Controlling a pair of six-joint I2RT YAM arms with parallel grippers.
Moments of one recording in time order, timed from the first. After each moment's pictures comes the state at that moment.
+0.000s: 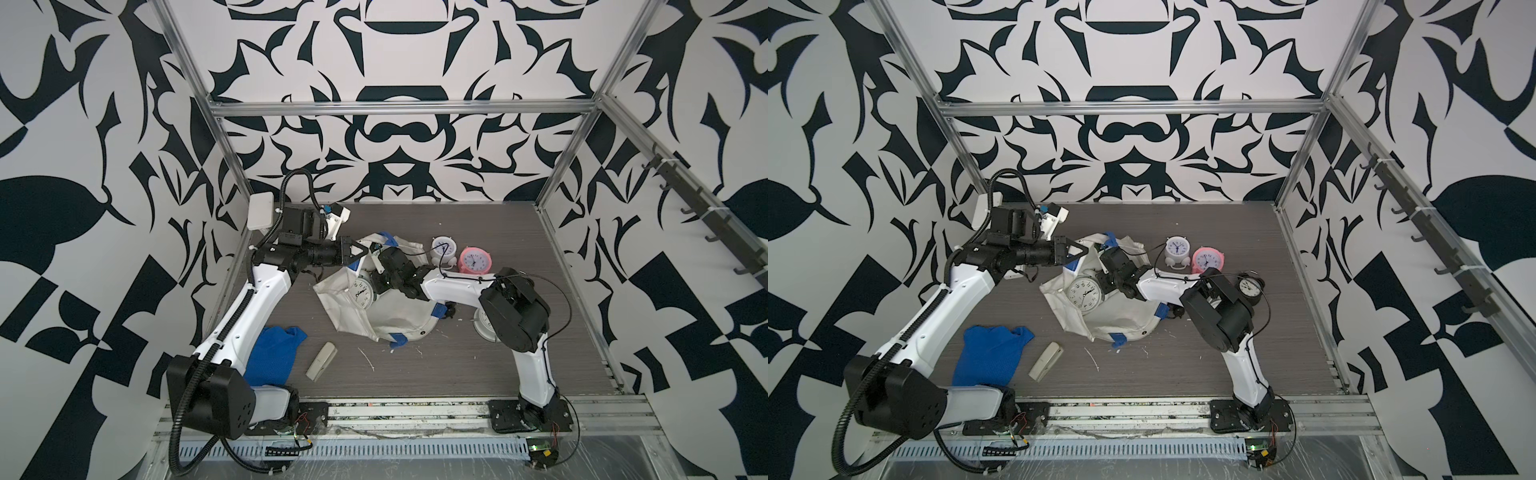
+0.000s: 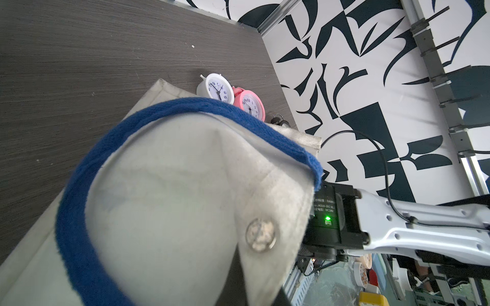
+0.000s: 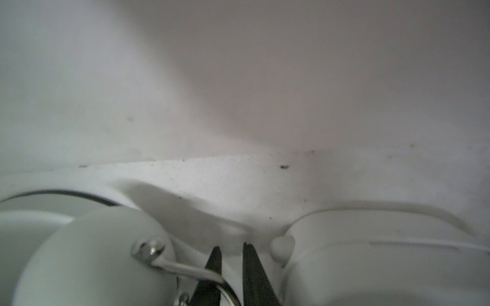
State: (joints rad) left arm -0.26 1.33 1.23 -0.59 0.80 -0.34; right arm 0.82 2.05 1.37 -0.05 0.05 0.21
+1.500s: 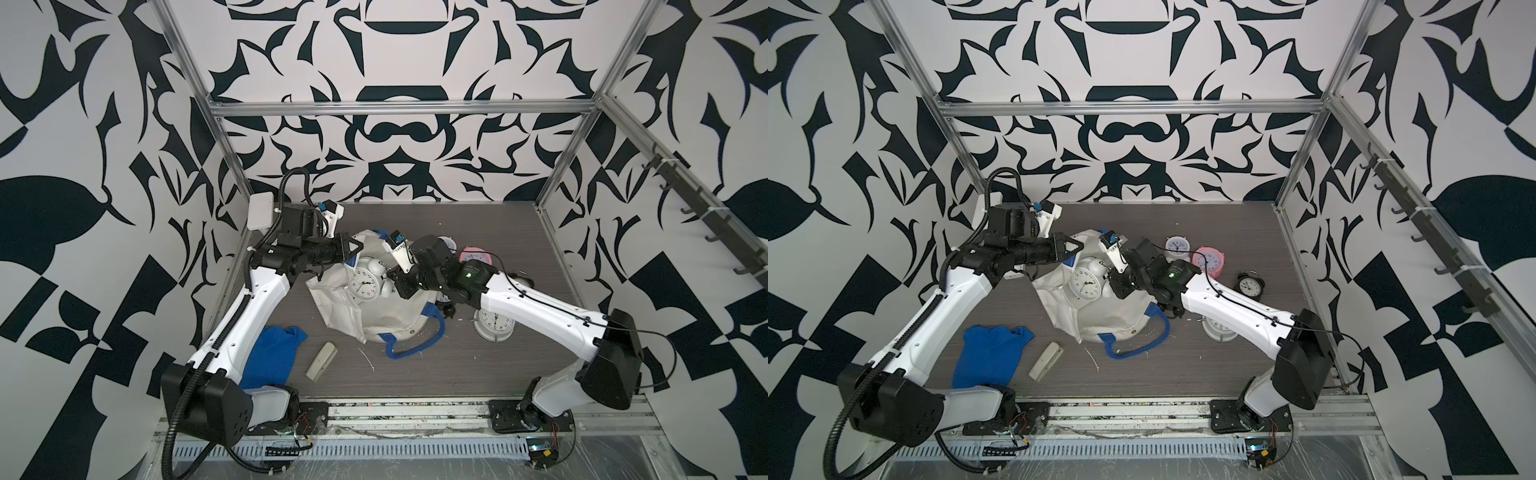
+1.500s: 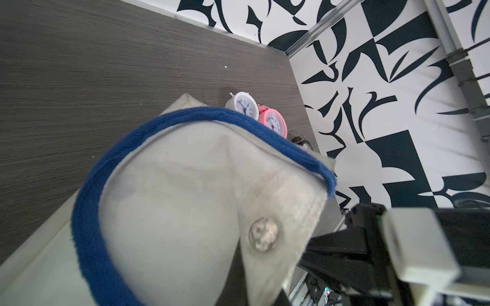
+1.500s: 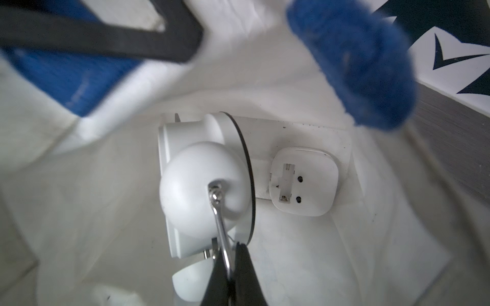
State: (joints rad) left arm -0.28 1.31 1.24 -0.59 0.61 -0.42; right arm 0.86 1.49 1.29 -0.44 -0.07 0.14
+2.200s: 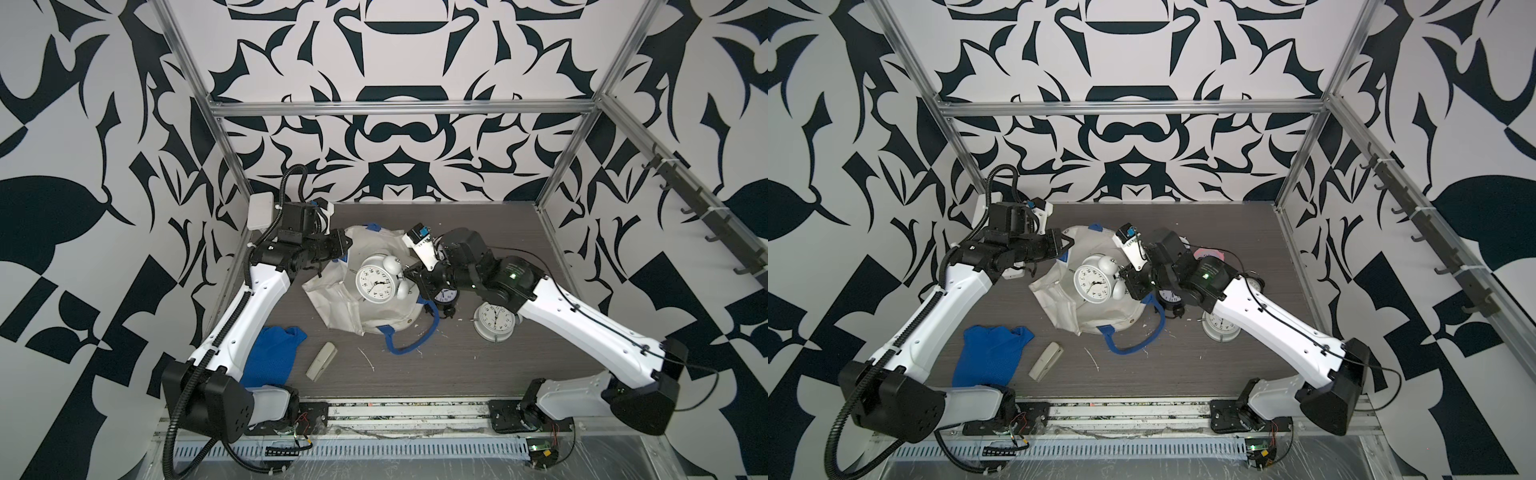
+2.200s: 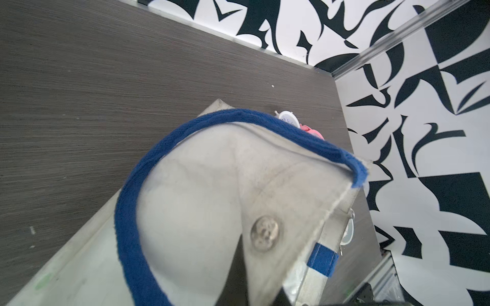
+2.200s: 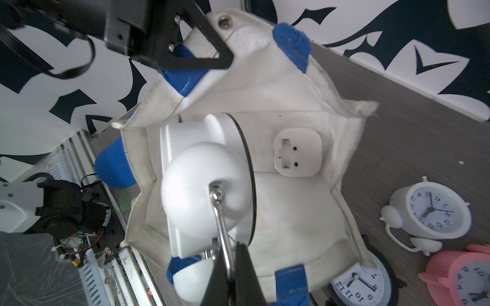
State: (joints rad) left arm -0.27 1.32 1.28 -0.65 0.36 -0.44; right arm 0.83 1.30 1.38 -0.70 -0.12 0.16
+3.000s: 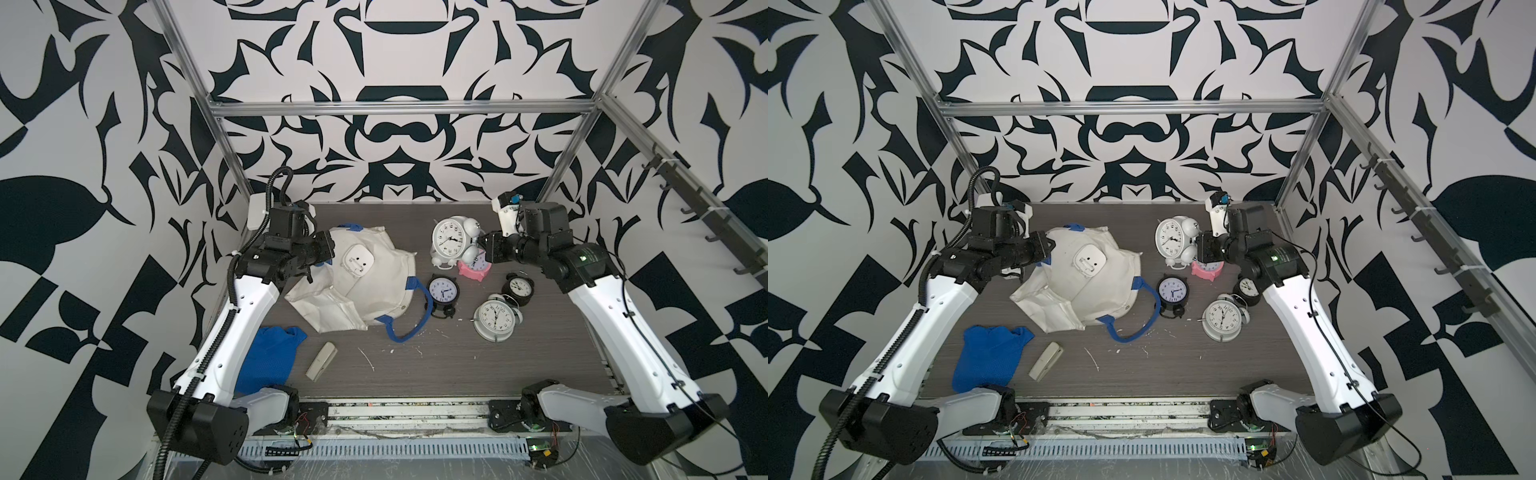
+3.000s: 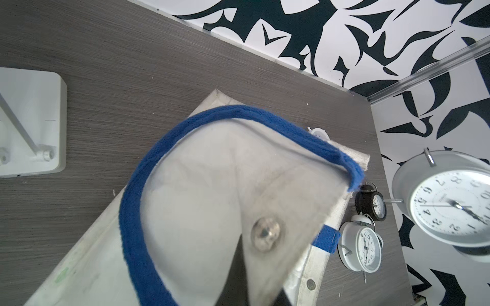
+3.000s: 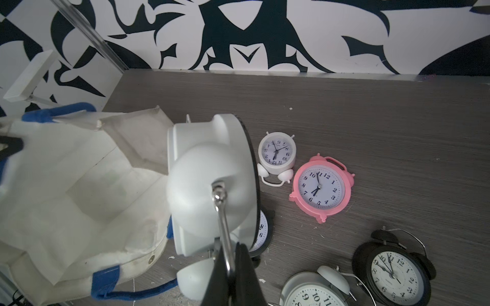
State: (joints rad) left arm -0.26 1.22 1.28 -0.75 0.21 -0.47; right arm 0.29 1.23 1.41 -0.84 -0.20 0.21
